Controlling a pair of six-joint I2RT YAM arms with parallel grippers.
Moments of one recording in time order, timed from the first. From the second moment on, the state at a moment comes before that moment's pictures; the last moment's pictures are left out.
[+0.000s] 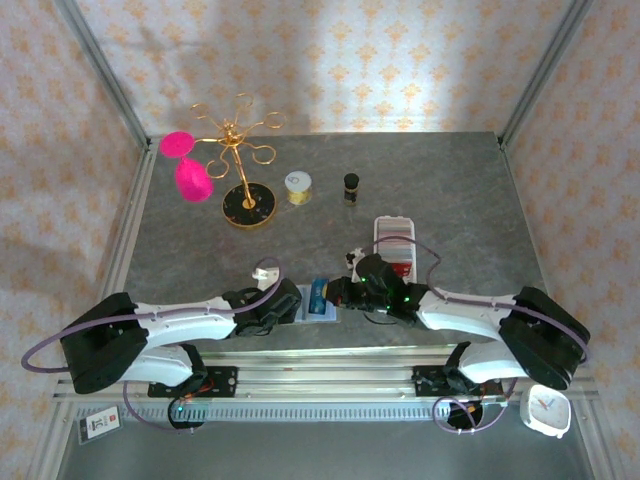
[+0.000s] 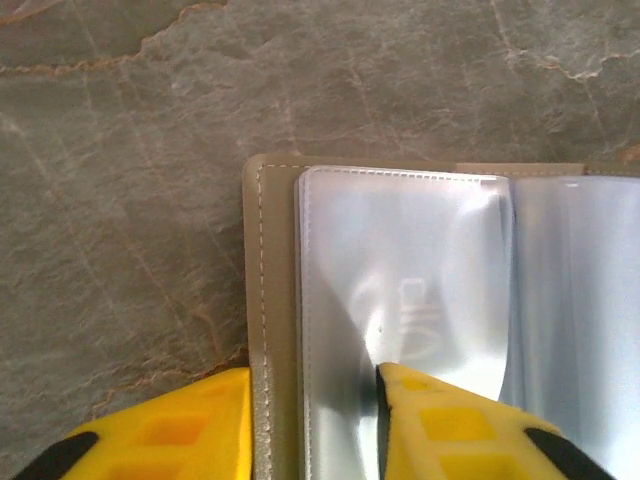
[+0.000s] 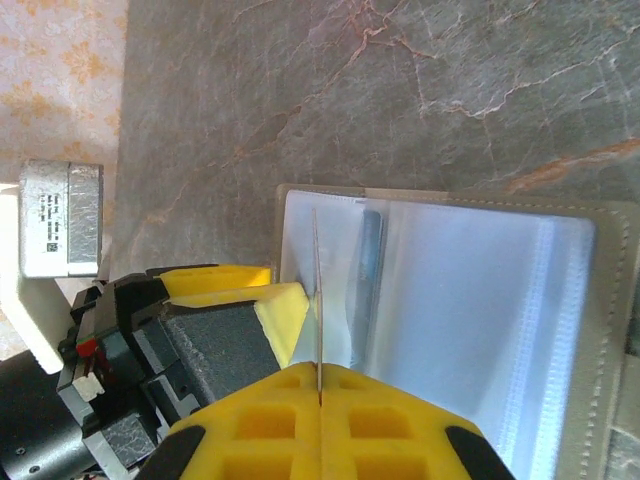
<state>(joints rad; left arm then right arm) -0.94 1.29 0.48 -0.28 -0.31 -1.01 0.89 1.32 0.49 0.22 -0.23 1.01</state>
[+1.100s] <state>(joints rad) -0.94 1.26 0.44 -0.23 -0.30 -1.01 0.90 1.52 0.52 0.35 -0.18 1.08</state>
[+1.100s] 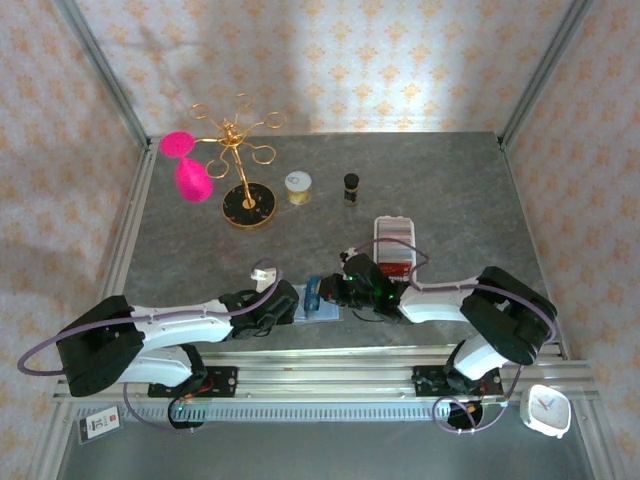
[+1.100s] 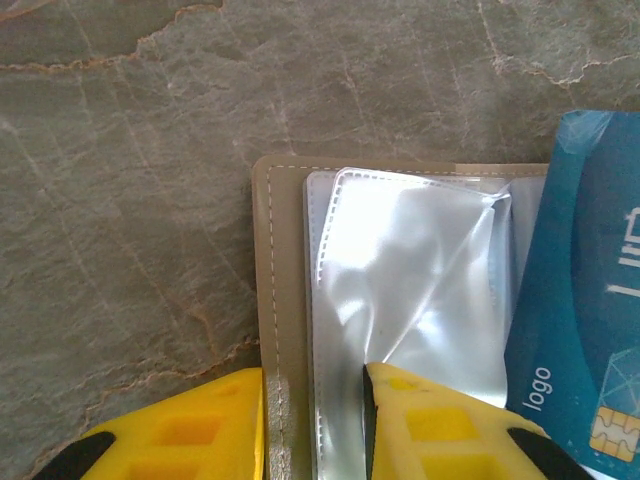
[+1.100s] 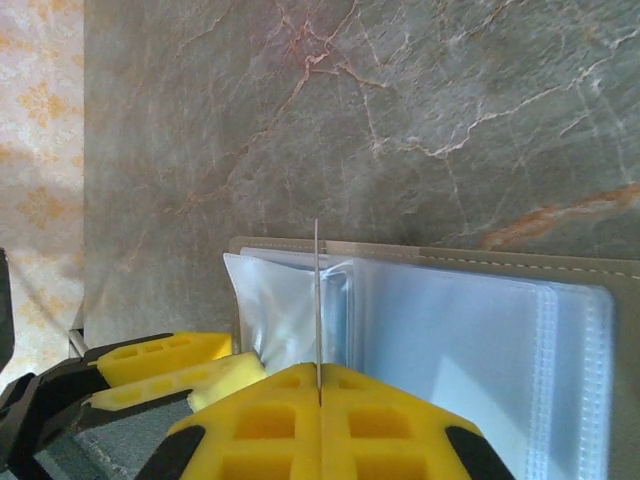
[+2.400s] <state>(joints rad) -0.94 1.25 0.42 -0.20 -0.29 -1.03 0.93 1.55 0.48 0.42 -0.20 1.14</state>
